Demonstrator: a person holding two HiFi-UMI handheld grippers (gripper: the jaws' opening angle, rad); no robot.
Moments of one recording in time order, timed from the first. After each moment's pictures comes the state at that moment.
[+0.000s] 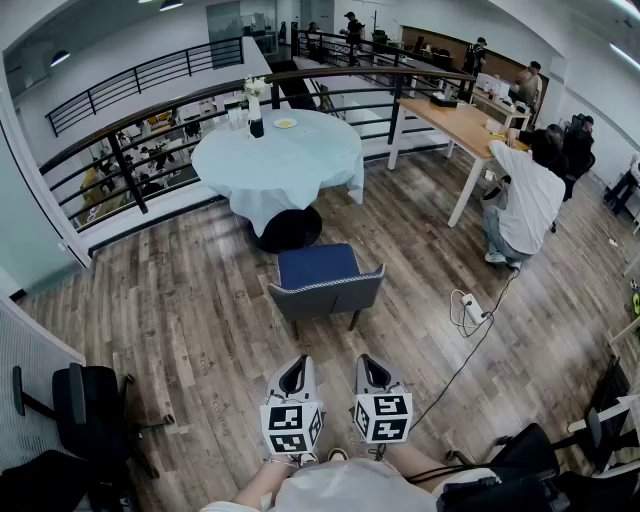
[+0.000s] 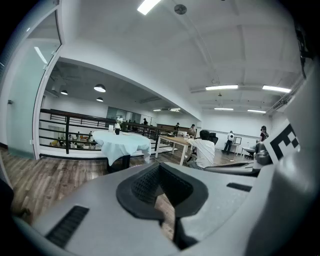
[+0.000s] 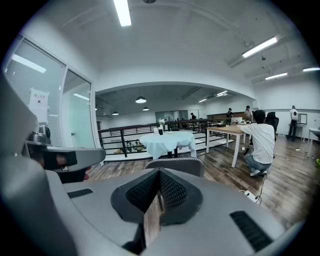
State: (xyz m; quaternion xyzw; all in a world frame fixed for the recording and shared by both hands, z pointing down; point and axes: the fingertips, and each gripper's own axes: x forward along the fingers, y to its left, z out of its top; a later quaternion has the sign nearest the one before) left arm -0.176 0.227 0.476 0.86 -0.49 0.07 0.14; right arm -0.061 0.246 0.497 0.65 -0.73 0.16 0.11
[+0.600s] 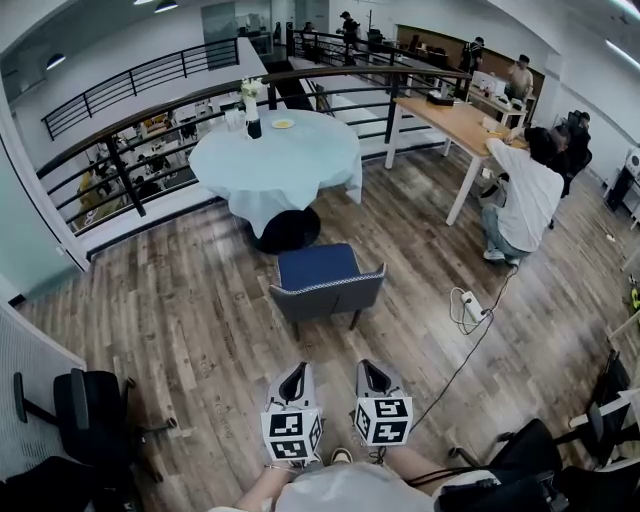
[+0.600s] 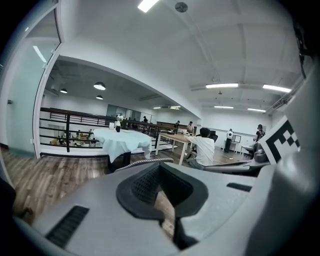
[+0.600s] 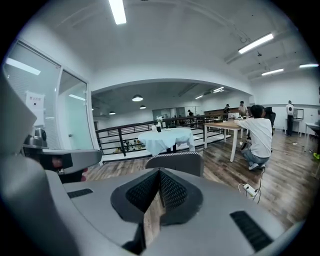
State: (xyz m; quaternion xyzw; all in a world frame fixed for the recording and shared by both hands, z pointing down) left arm -0.189 0.236 0.490 0.86 -0.48 0.09 0.14; right arm -0.068 0.253 0.513 0.66 -0.72 0.19 0.11
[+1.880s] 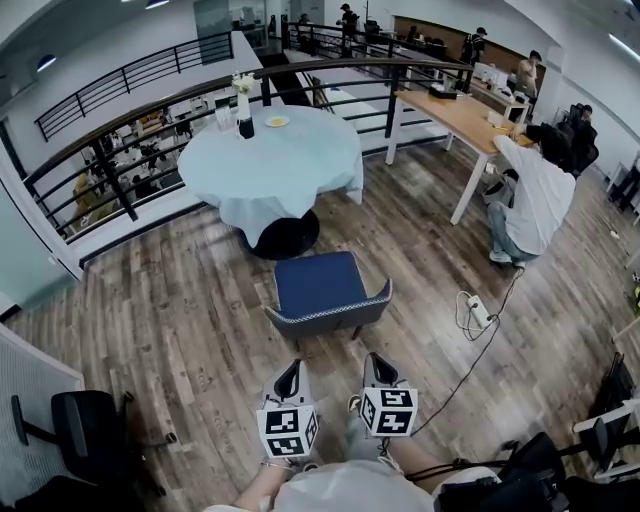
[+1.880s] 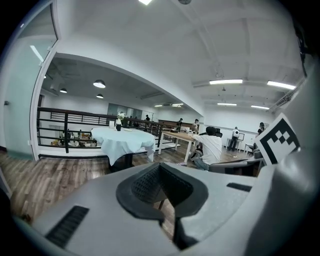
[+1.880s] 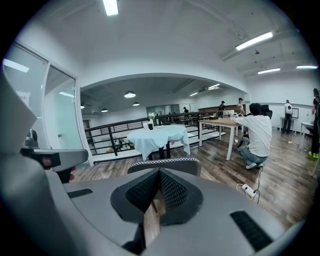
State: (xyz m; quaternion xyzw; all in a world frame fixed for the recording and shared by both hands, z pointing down) left arm -0.172 0.120 0.514 0.85 -0.49 0.10 0.15; right arm -0.020 0.137 0.541 0.68 -0.69 0.20 0.12
